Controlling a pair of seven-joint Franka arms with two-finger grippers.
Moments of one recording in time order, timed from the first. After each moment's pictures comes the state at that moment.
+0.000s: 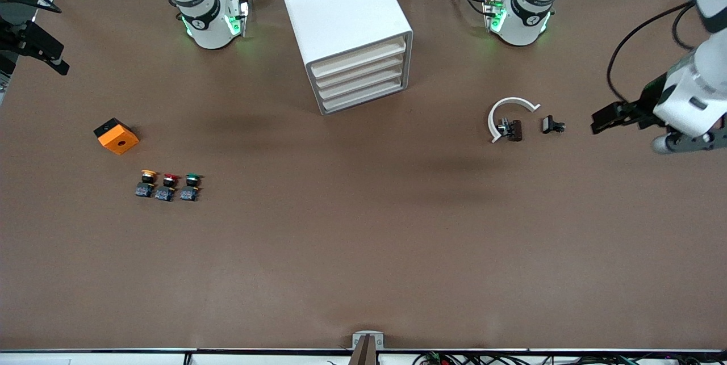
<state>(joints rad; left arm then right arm) 0.08 0.11 -0.16 -1.62 -0.07 1.65 -0.22 -0.04 -0.21 -0.01 -1.69 -0.02 1.54 -0.03</state>
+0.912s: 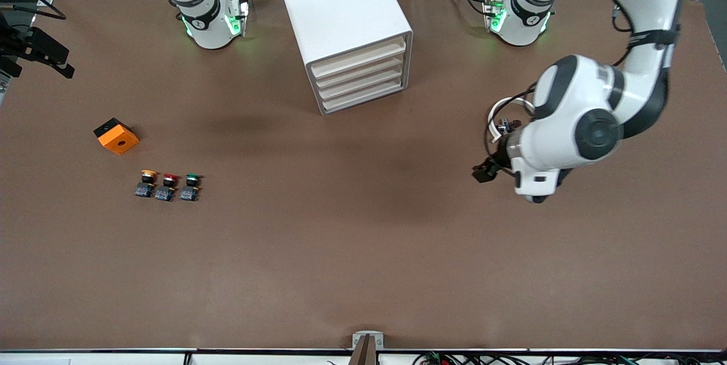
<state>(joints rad) -0.24 0.43 -0.17 -1.55 -0.16 1.77 -1.31 -0.04 -0.18 -0.01 -1.69 -0.02 1.49 -0.03</state>
